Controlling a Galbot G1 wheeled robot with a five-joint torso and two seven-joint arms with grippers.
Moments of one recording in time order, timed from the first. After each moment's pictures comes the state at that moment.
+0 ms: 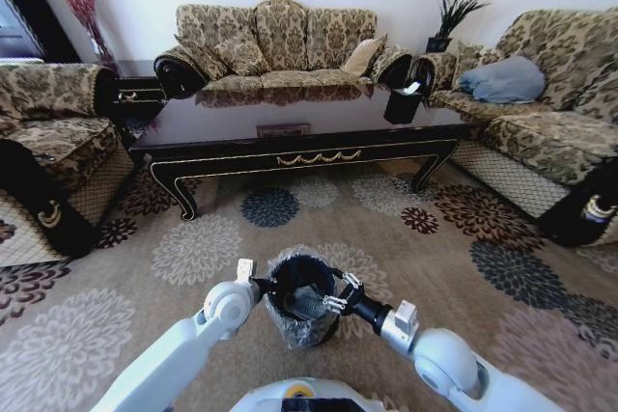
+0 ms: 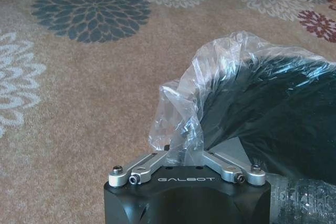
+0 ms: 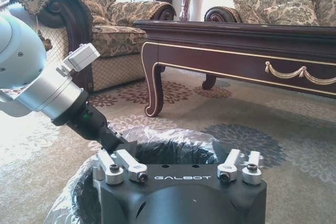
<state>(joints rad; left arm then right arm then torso) 1.00 -0.96 0.08 -2.03 -1.19 0.74 -0.72 -1.50 0.70 0.21 2.22 0.47 -0.08 -0.11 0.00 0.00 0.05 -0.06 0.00</state>
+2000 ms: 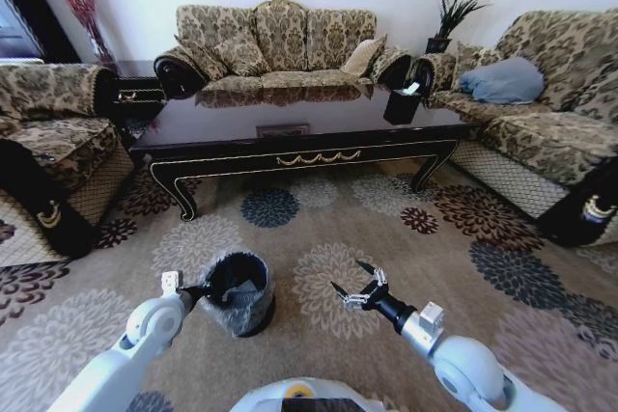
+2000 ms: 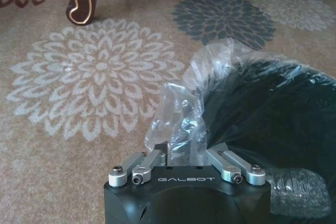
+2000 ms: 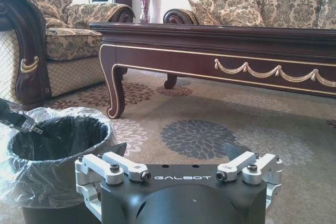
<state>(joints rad) 1.38 -0.88 -0.46 -1.99 -1.05 0.68 -0.51 -1.67 0.76 0.43 2.21 0.51 -0.04 -0.11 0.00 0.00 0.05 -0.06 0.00</state>
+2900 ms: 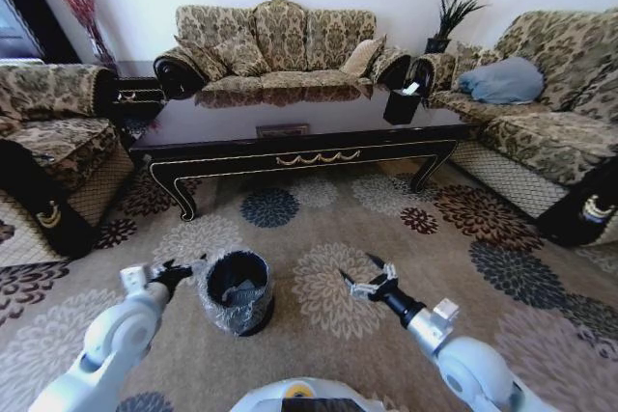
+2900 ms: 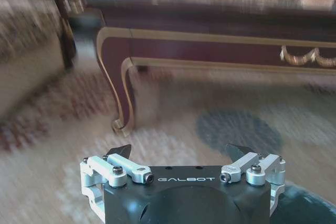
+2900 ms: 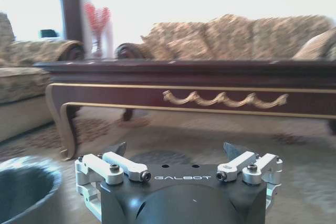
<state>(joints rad) 1.65 -1.03 -0.80 -2.25 -0.75 0.42 -0.33 -1.70 0.93 0.59 2.24 0.54 -0.02 -0.09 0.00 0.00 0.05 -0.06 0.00</state>
